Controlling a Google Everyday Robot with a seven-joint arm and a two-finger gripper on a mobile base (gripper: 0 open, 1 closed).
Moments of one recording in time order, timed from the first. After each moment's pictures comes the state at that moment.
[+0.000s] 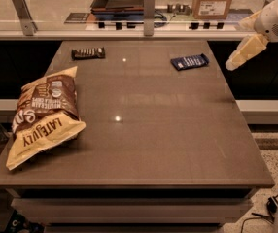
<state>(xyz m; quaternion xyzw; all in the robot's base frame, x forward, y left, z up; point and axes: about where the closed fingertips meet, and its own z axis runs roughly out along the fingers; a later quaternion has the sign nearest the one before) 0.677 -0.285 0.931 -0.52 0.78 0.06 0.35</state>
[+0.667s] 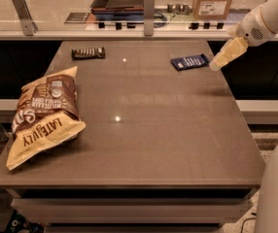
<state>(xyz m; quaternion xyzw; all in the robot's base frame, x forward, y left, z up) 0.704 -0.261 0.901 -0.48 0.81 0.10 0.33</state>
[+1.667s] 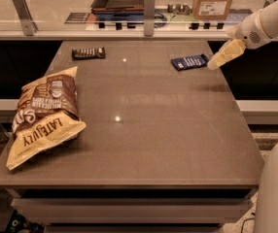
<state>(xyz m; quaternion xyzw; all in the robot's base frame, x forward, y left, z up) 0.722 -0.263 0.891 -0.46 0.80 0.11 0.36</state>
